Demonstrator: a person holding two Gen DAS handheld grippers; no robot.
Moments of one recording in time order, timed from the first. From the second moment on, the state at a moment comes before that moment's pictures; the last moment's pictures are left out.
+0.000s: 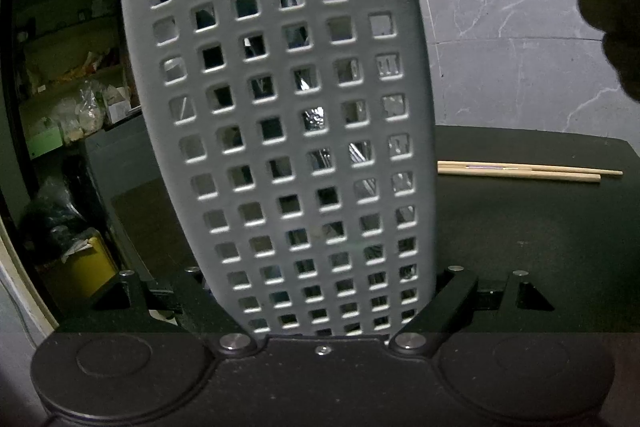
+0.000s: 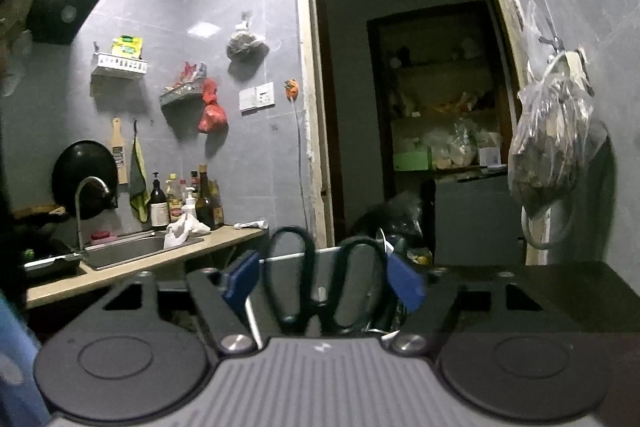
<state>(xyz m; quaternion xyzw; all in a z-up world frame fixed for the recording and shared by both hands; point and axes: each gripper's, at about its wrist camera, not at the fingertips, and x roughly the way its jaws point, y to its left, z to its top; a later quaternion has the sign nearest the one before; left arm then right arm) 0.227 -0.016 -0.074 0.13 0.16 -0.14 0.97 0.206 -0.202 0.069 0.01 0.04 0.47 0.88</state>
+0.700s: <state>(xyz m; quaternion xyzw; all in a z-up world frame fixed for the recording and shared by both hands) 0.235 0.000 -0.076 0.13 0.16 -0.17 0.96 0.188 -0.271 0.009 0.02 0.12 0.24 0.96</state>
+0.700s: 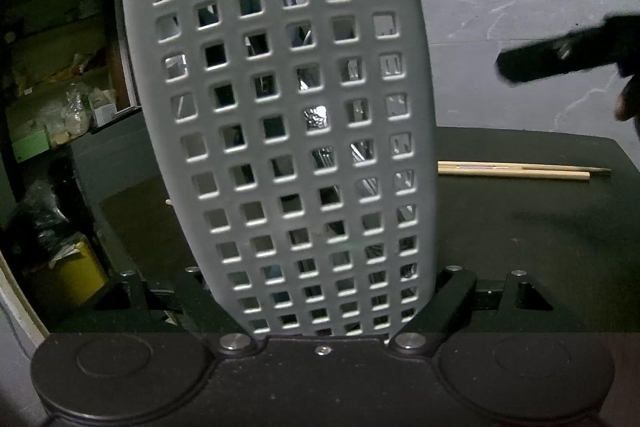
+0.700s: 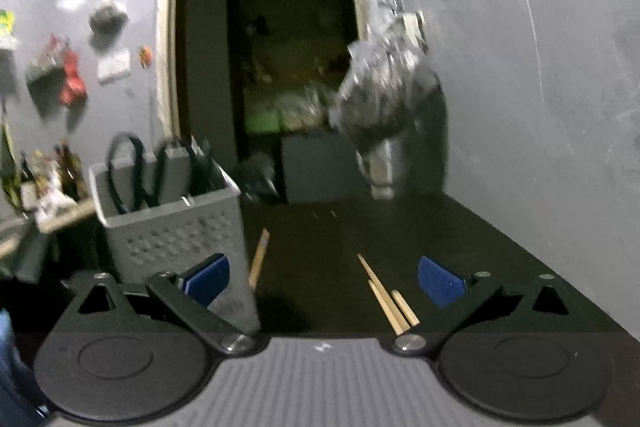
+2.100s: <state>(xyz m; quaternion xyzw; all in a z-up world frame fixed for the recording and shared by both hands) 0.228 0.004 -0.078 0.12 0.15 -0.17 0.97 0.441 -0.065 -0.008 -0.20 0.31 0.48 0.80</state>
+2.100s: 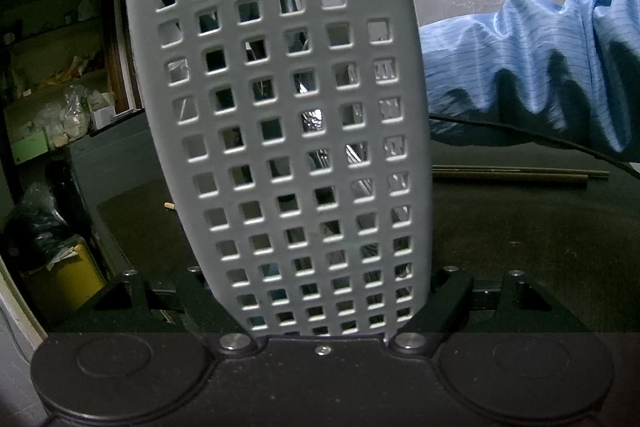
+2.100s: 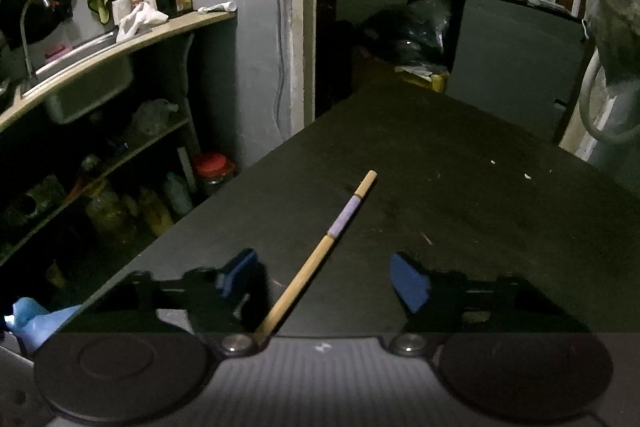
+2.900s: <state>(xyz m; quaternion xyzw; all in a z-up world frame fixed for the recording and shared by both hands) 0.226 0.001 -0.078 0.13 0.15 -0.17 0.97 0.377 -0.186 -0.006 -0.14 0.37 0.33 0.86</state>
